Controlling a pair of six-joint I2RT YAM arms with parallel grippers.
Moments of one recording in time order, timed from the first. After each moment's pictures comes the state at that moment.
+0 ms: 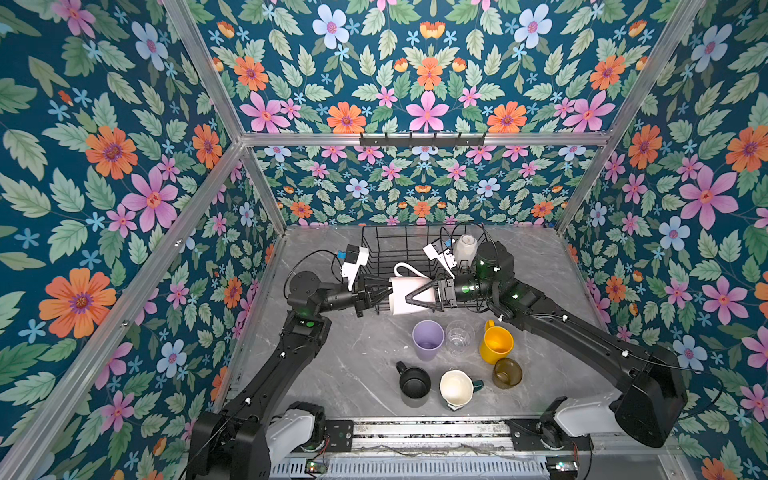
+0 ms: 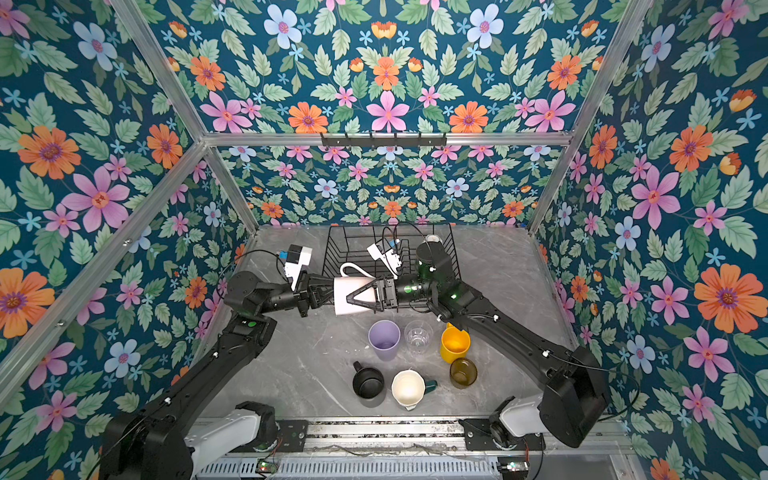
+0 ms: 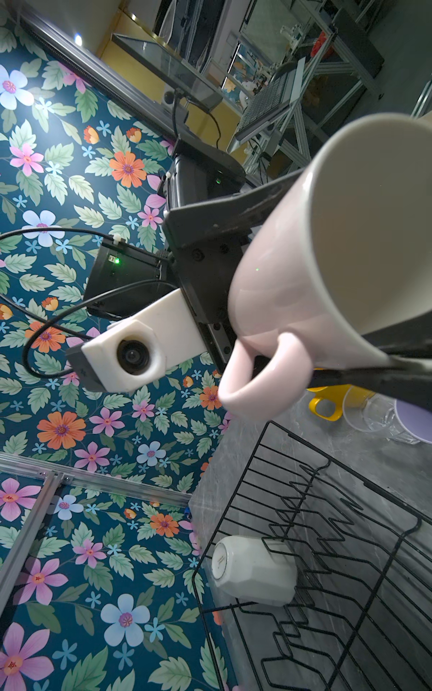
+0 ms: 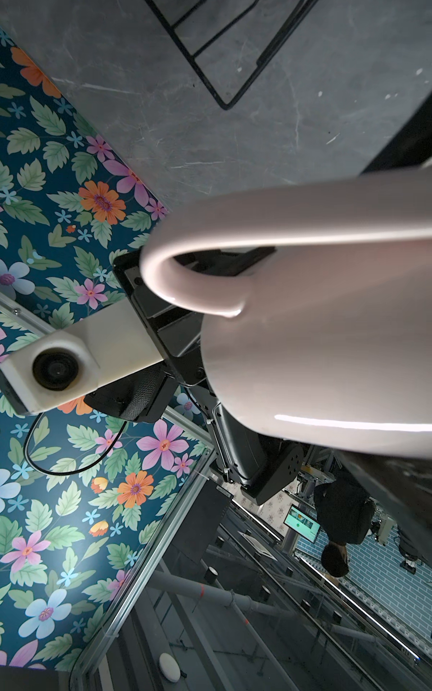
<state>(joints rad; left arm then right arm) -0.28 1.08 0.68 0.67 1.14 -0.62 0.67 1.39 1.13 0.12 -0.98 0.72</state>
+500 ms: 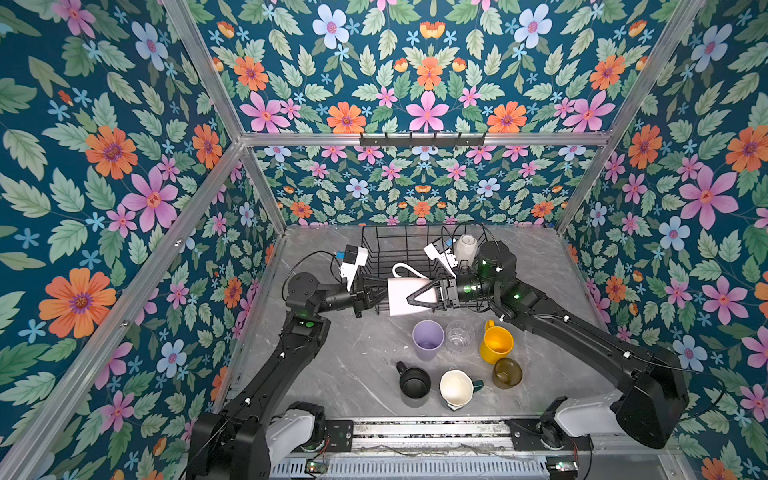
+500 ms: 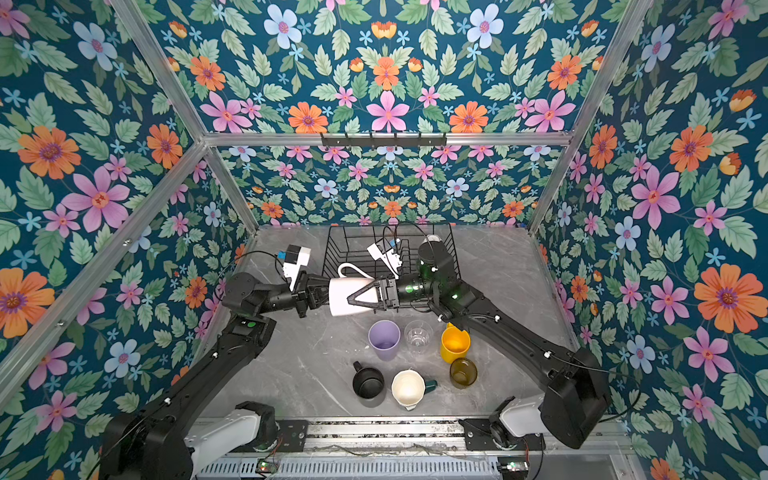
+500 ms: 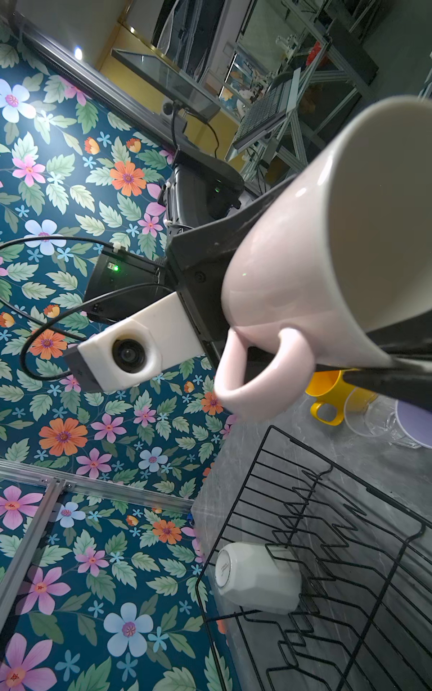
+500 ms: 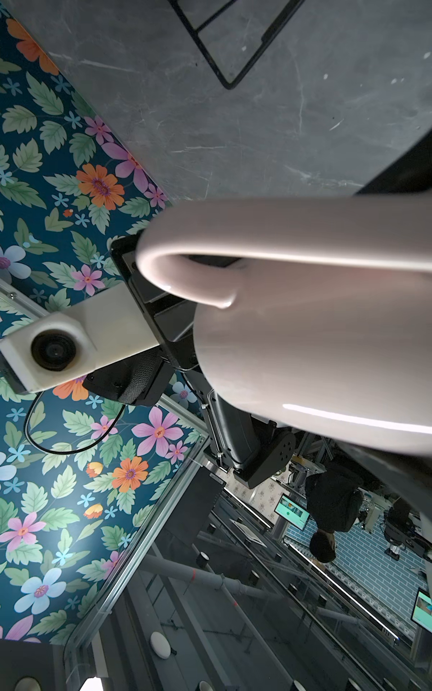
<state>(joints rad) -0.27 1.08 0.67 0.70 1.16 -0.65 0.67 1.38 1.13 0.14 -1.02 0.73</state>
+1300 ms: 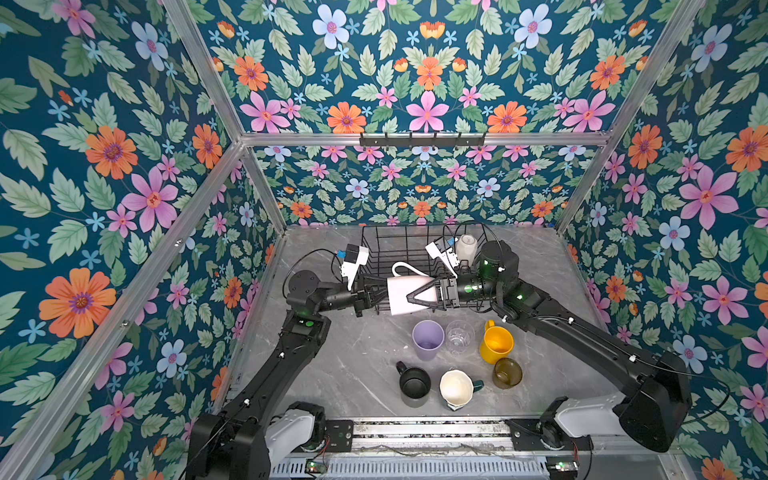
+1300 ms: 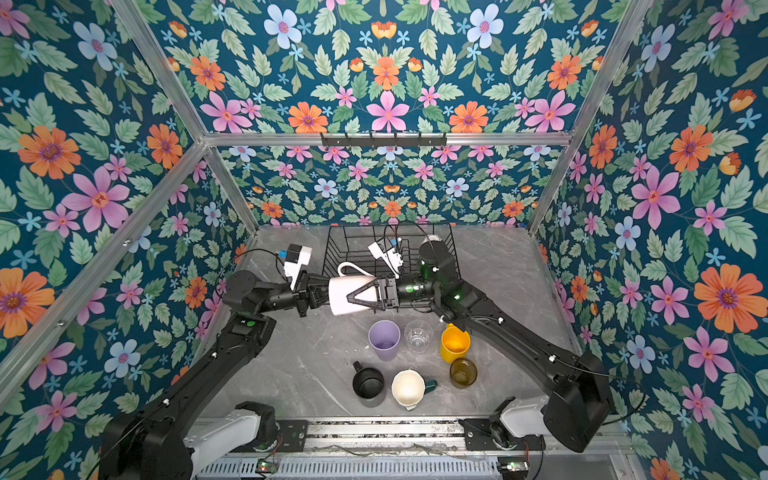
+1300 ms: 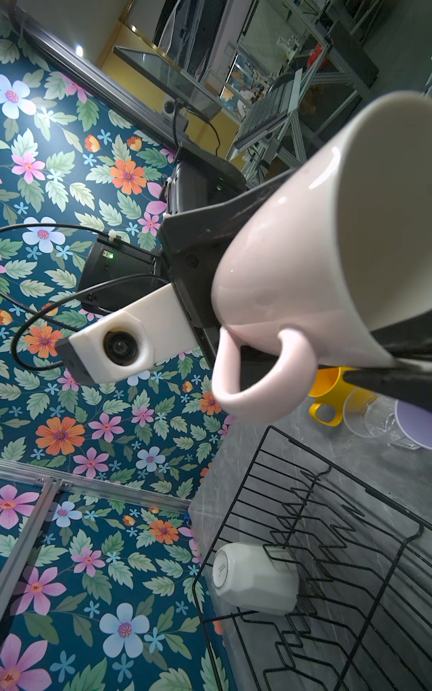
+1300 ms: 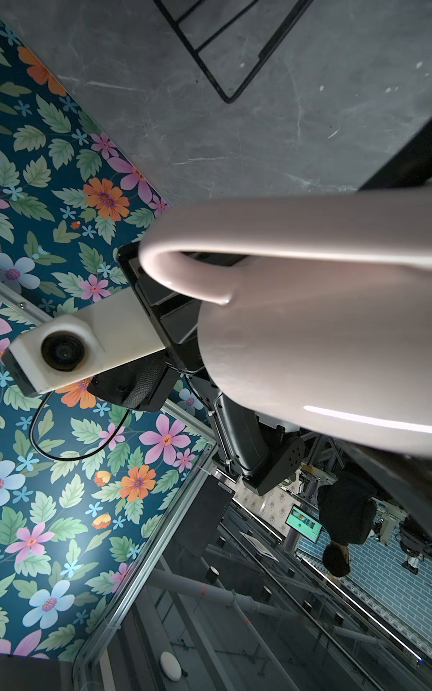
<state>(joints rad) -0.28 1.08 0.69 0.64 1.16 -0.62 0.68 1.36 1.15 0.08 -0.96 0.73</state>
